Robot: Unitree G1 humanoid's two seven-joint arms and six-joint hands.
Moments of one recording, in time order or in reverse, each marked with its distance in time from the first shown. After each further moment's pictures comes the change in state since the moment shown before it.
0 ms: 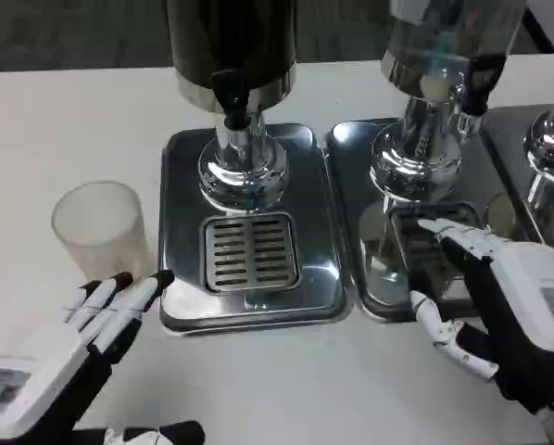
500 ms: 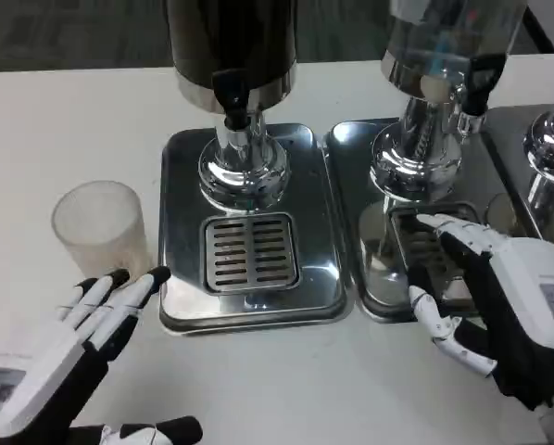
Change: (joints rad) left arm 0.000 0.000 0.004 0.003 -0.016 -0.001 0.002; right arm -0.007 0.011 0.000 -0.008 -0.003 0.005 0.000
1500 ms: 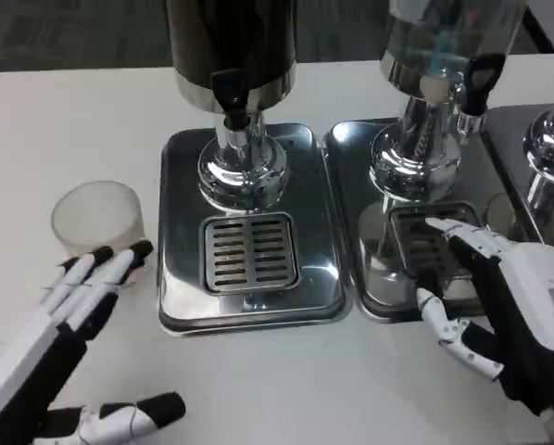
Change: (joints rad) left arm -0.010 -0.001 0.044 0.014 -0.112 -0.044 0.012; right arm 0.018 0.009 -0.013 0.000 0.022 -0.001 0.000
